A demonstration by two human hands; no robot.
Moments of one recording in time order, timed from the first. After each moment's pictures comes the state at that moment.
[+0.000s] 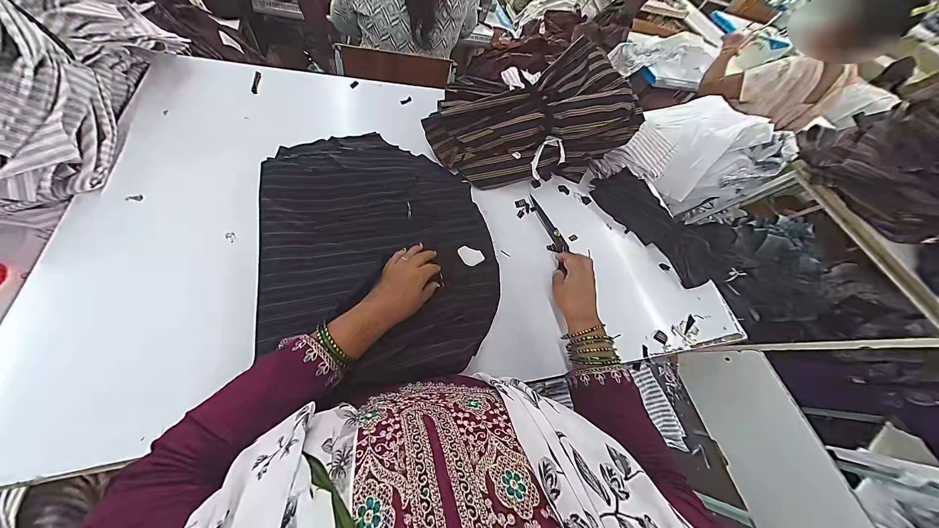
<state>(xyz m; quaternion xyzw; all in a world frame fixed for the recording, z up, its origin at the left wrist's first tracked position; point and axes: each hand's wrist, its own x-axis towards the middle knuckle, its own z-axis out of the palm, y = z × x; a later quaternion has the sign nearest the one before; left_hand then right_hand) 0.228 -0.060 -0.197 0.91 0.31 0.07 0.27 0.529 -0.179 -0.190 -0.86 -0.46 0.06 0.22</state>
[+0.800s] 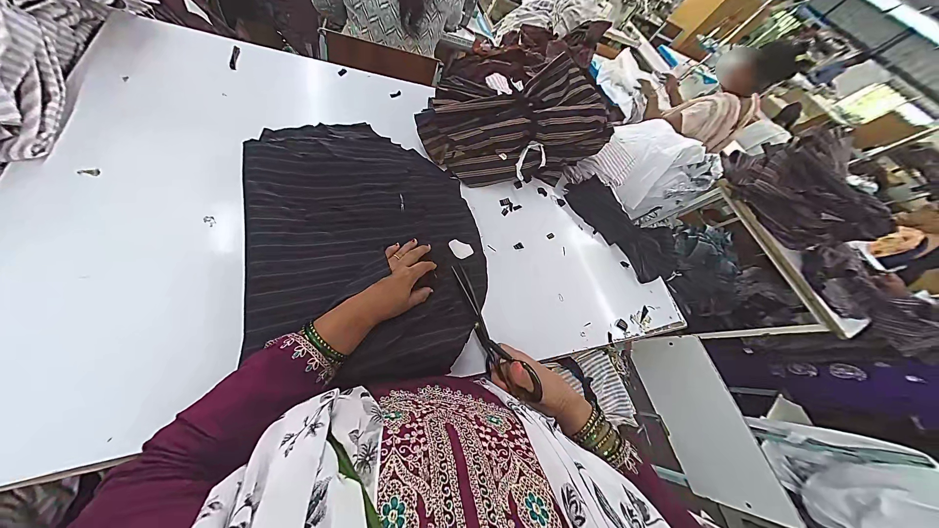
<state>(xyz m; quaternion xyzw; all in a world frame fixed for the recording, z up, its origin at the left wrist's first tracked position) 0.216 -0.063 -0.225 0.90 0.23 0.13 0.34 0.436 -0.298 -0.189 -0.55 -0.38 0.66 0.34</state>
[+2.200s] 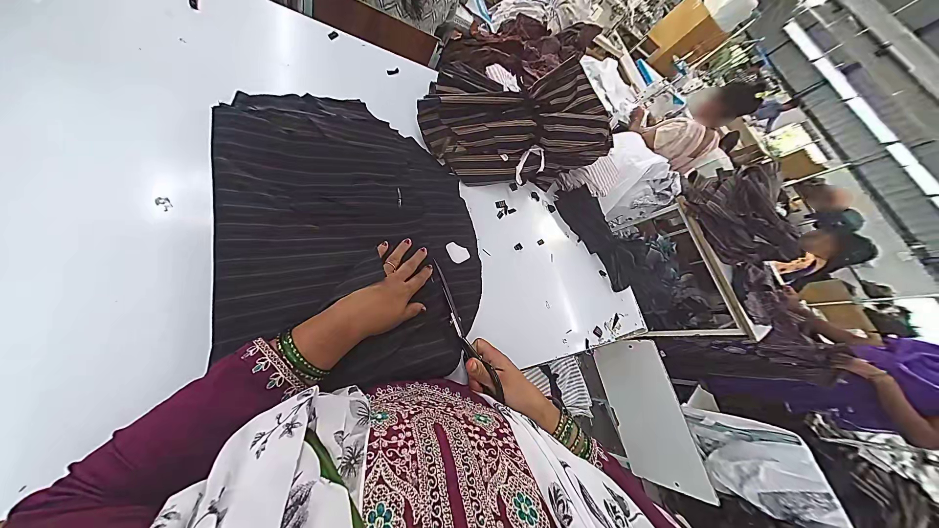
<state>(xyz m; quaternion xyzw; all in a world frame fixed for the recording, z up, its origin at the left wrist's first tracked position) 0.210 -0.063 -0.207 0.92 0.22 -0.02 0.31 0.394 -0.263 -0.167 -0.66 -0.38 0.58 0.29</state>
